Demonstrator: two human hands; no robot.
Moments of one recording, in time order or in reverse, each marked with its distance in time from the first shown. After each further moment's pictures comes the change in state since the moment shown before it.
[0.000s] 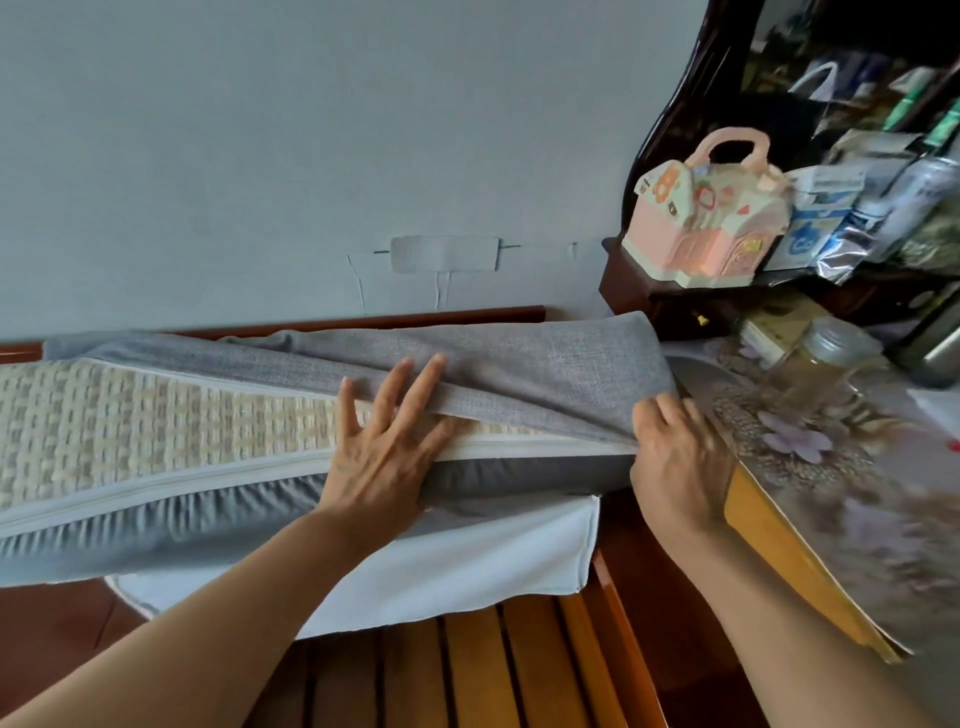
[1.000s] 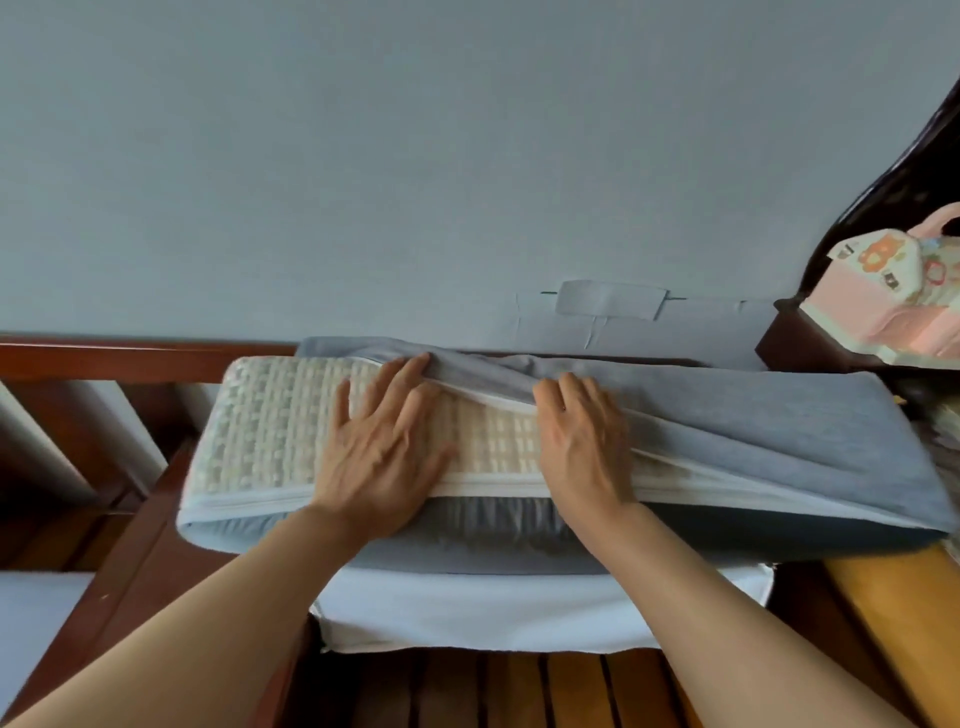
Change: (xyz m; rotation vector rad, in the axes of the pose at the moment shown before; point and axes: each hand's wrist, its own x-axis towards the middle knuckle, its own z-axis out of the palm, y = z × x) left_hand -0.074 -0.196 -0.014 -0.192 0.084 -0.296; right_hand 0.065 -0.282 -0.007 0.324 0.028 -0.262
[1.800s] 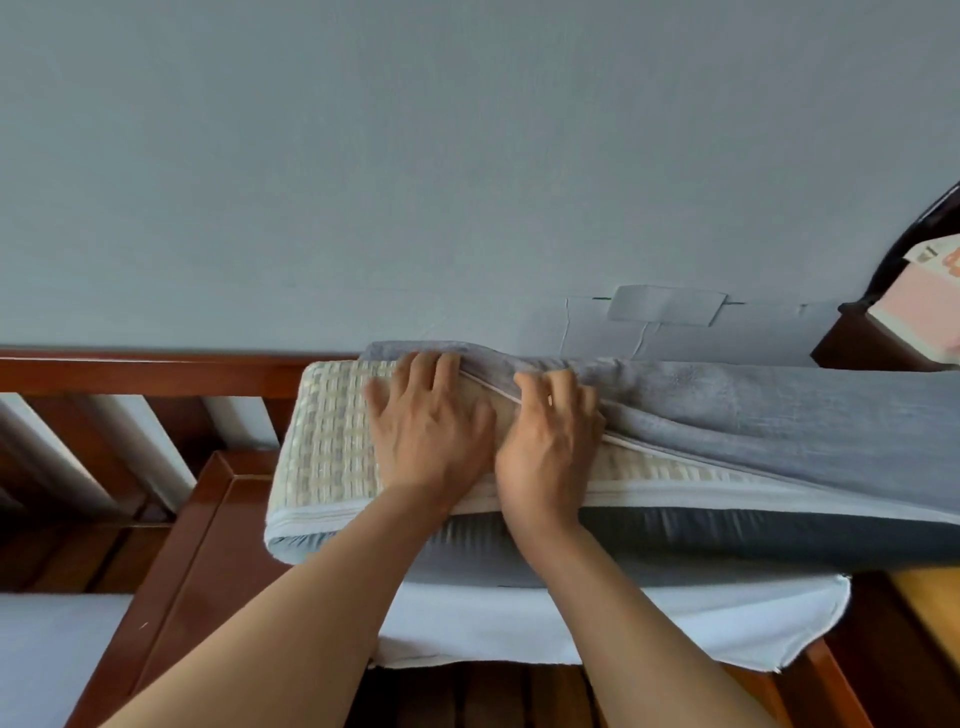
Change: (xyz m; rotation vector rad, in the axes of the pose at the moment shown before) left_hand 0.047 -0.045 0.002 0.024 0.015 -0.361; right_hand 0.039 -0.116 0.051 0.127 0.058 0.410
